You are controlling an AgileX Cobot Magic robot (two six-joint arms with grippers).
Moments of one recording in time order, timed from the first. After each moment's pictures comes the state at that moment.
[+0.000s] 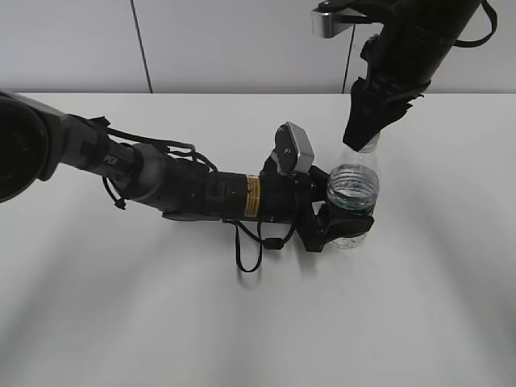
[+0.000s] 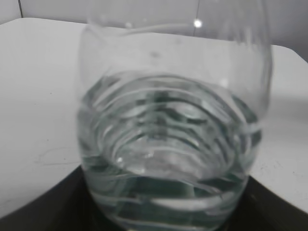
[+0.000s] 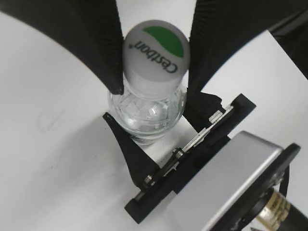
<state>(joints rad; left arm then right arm) -0.61 2.48 -1.46 1.11 -1.01 -0.61 0.31 1.92 -1.63 0.27 1.22 -0.73</state>
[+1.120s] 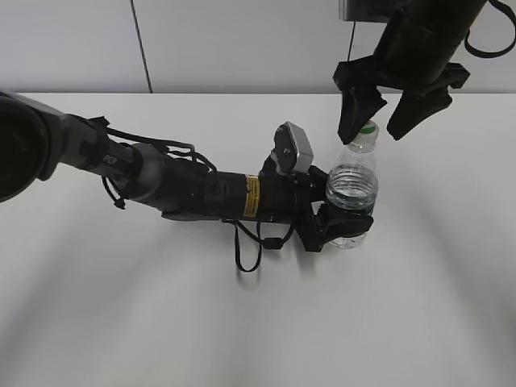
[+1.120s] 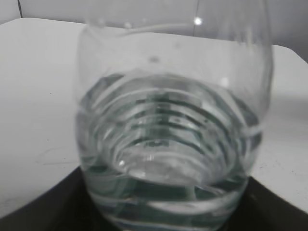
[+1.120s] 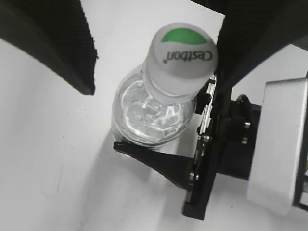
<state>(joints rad) -0.61 2.48 -1.46 1.11 -1.01 -0.61 0.31 1.92 -1.63 0.23 1.22 -0.11</state>
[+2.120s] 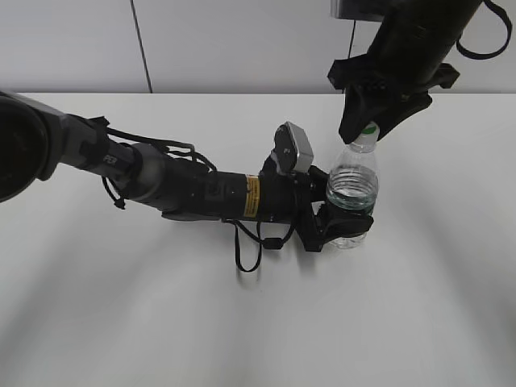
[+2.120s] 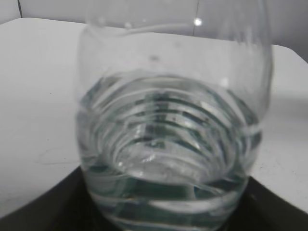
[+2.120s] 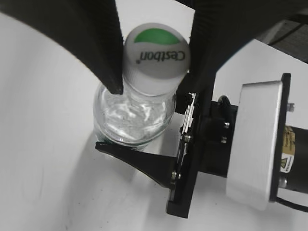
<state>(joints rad) -0.61 2.48 -1.46 1.11 -1.01 -0.61 0.31 1.92 -1.63 0.28 1.22 -0.16</state>
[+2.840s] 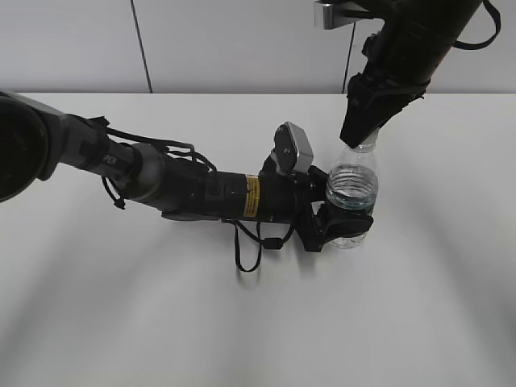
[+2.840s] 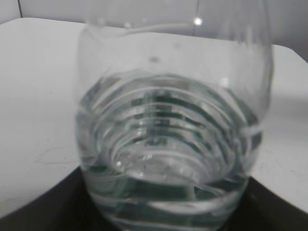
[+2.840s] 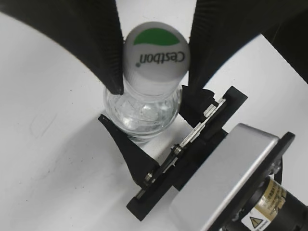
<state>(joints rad) -0.61 2.48 -1.46 1.12 -1.01 -0.61 0.31 1.91 -1.63 0.30 1.22 -0.64</state>
